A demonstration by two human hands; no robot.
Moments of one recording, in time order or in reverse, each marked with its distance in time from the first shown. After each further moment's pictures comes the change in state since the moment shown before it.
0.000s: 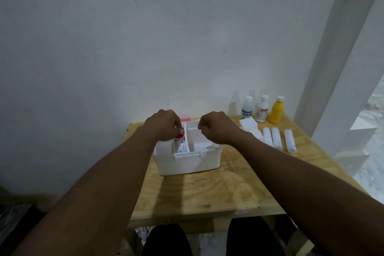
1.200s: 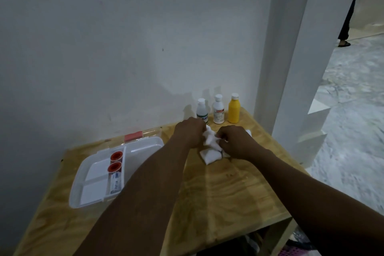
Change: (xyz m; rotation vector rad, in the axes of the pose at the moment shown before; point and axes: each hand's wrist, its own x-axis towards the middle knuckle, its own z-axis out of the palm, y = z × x) left_hand 0.121 0.194 0.107 0.118 -0.079 0.293; right_hand -0.043 0.199 -0.029 0.018 0.114 0.263
